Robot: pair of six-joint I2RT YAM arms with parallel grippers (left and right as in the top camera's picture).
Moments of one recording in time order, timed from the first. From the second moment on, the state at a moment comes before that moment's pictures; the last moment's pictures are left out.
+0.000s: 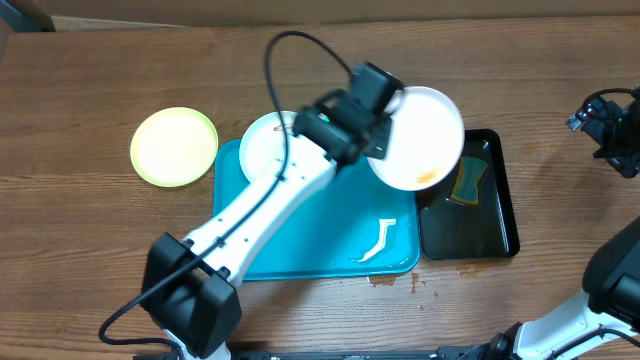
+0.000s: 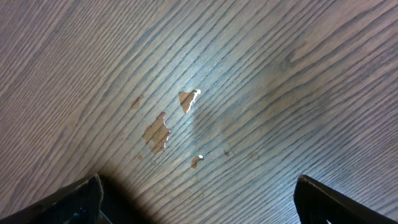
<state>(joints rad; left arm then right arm) -0.70 1.85 1.68 -0.80 -0.16 -0.37 -0.50 1.88 1.58 -0.94 -0.09 0.31</state>
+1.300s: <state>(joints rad) -1.17 1.85 1.68 -0.20 -1.21 0.28 -0.50 1.88 1.58 -0.94 -0.09 0.31</state>
